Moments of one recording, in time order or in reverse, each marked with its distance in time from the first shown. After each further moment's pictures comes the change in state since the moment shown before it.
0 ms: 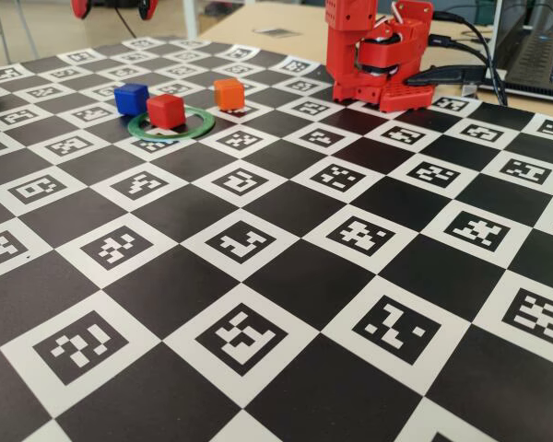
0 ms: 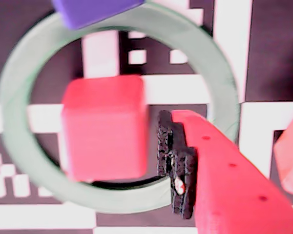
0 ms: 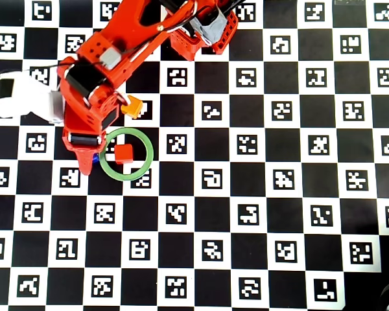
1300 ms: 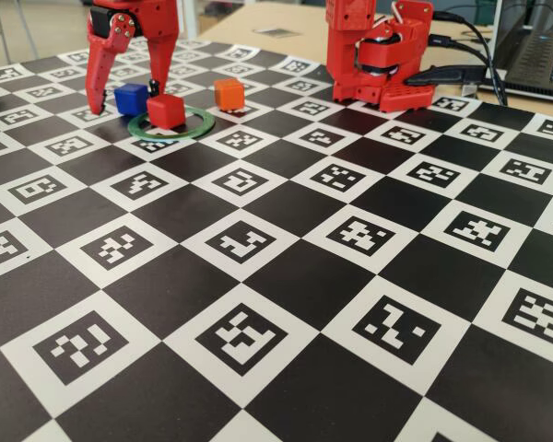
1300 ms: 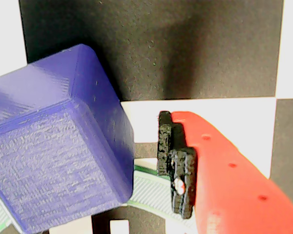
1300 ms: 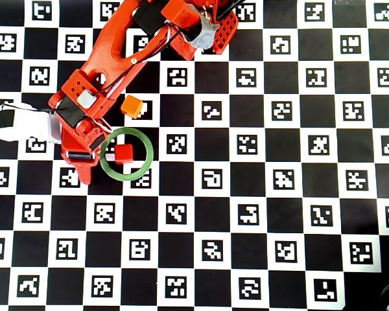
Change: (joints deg) arm 1.7 -12.0 11.6 -22.2 -1.8
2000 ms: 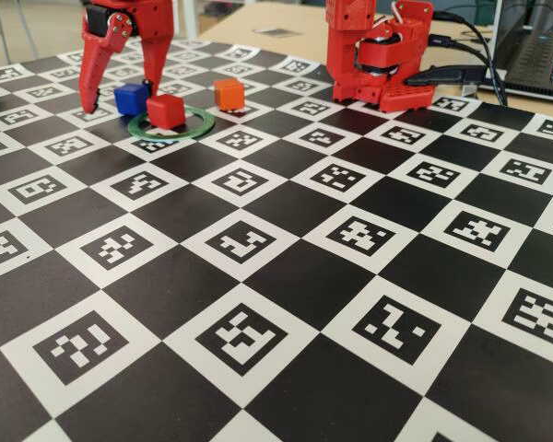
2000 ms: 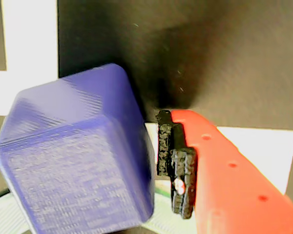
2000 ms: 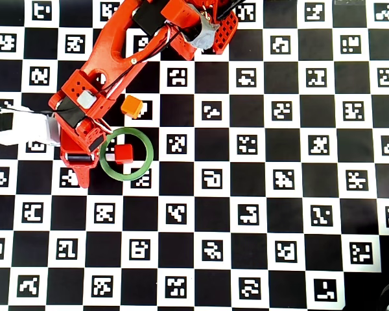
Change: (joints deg) arm 0.0 0.0 0.0 -2.7 -6.2
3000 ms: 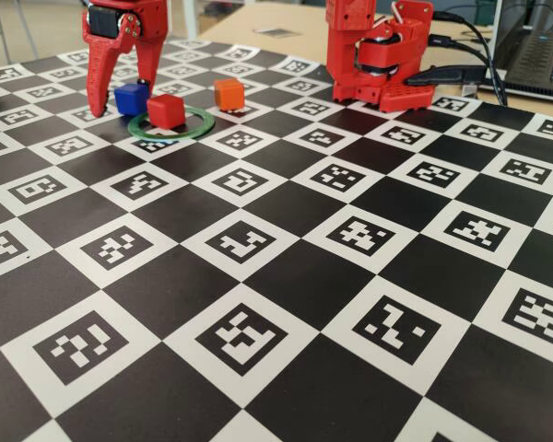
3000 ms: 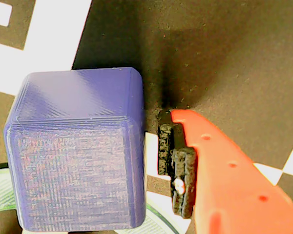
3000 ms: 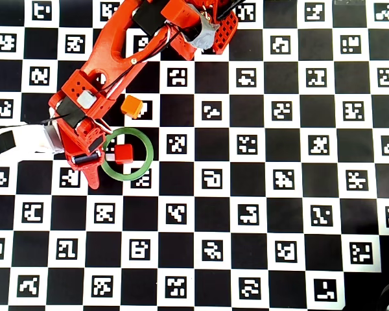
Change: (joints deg) arm 0.0 0.0 0.0 -0.3 -13.4
